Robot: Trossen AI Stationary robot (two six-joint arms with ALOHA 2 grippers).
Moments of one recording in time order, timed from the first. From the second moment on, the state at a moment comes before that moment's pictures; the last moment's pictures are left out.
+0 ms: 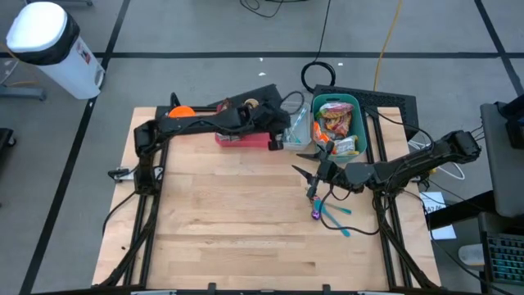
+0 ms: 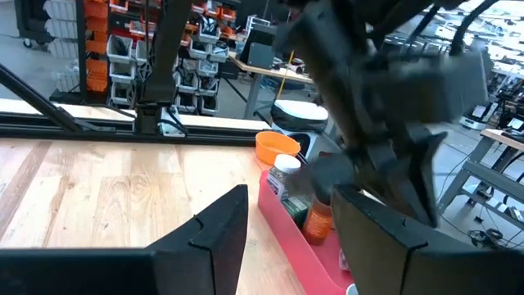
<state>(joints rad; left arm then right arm) 0.28 1.95 1.68 -0.34 -0.28 0.48 0.26 1.12 0.60 0.46 0.68 -0.17</state>
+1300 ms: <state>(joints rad) 0.41 0.93 0.64 0.24 0.20 0.12 0.28 1.12 0.60 0.44 0.68 -0.12</state>
